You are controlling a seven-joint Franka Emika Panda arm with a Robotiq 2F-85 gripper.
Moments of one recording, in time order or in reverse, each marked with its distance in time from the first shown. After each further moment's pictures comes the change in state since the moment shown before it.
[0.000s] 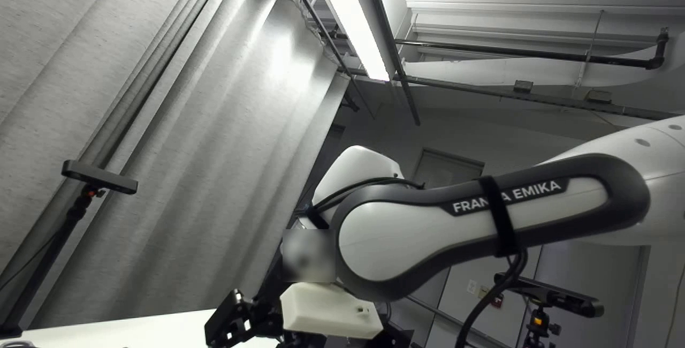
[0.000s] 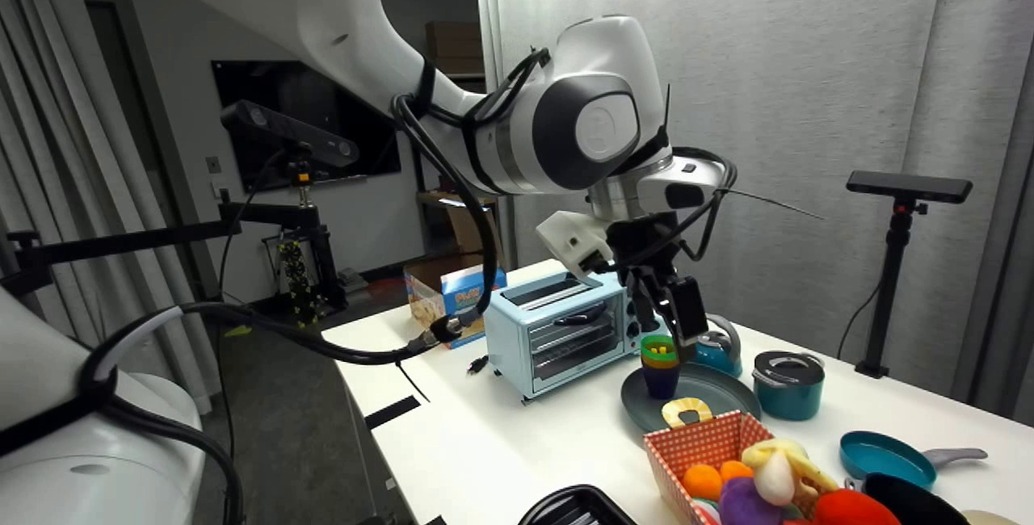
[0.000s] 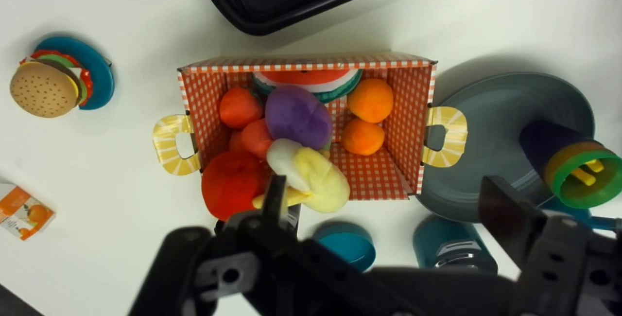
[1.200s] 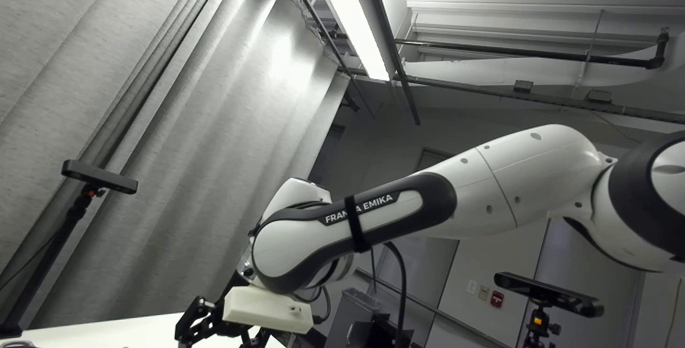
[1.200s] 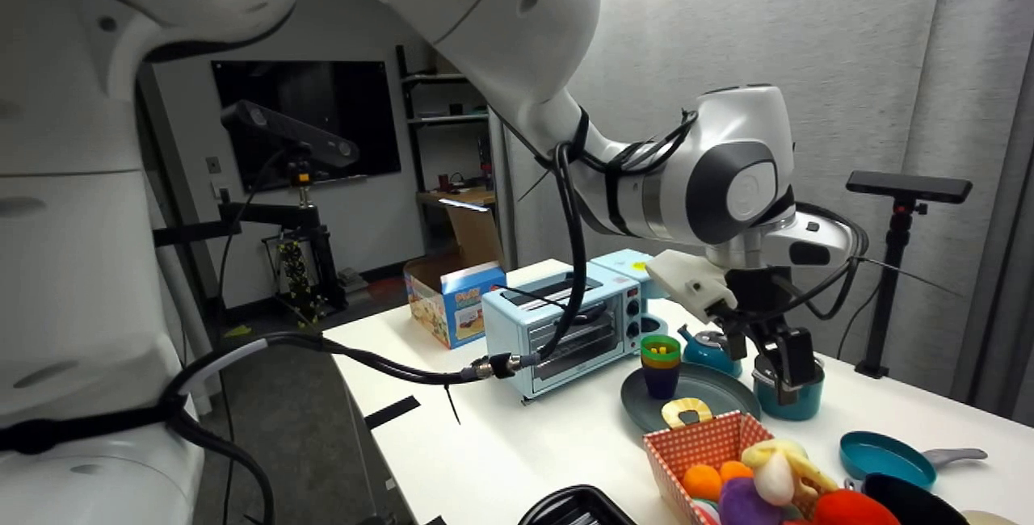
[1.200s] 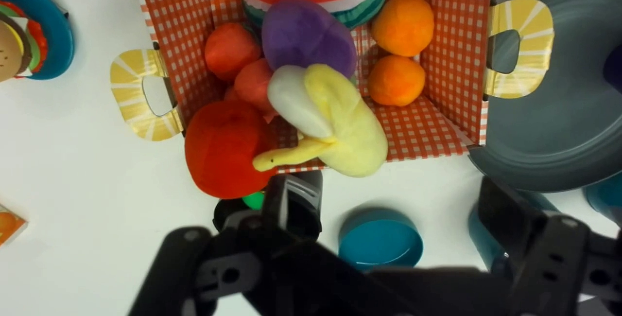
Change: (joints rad) arm 0.012 0.424 -0.124 0.322 -0.017 0.043 0.001
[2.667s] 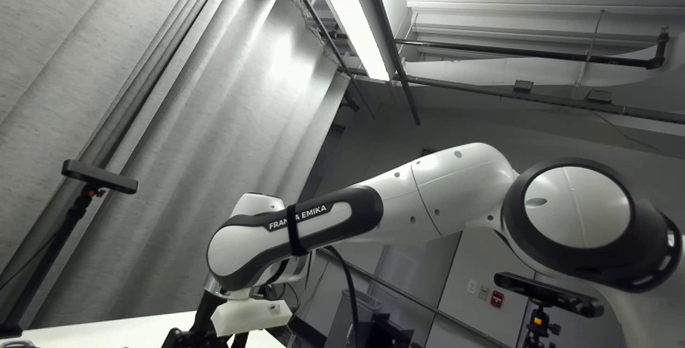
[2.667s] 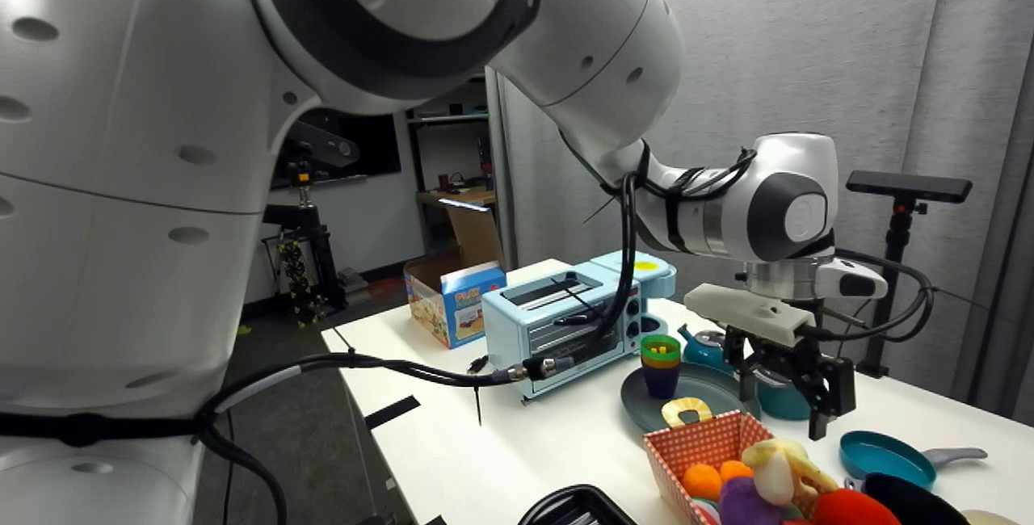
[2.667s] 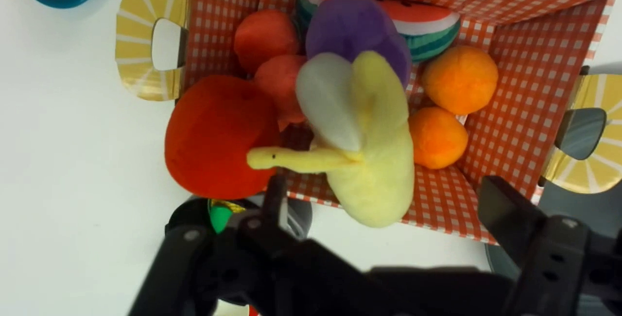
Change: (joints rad) arm 0.025 0.266 -0.040 0.292 0.001 -0.243 -0.342
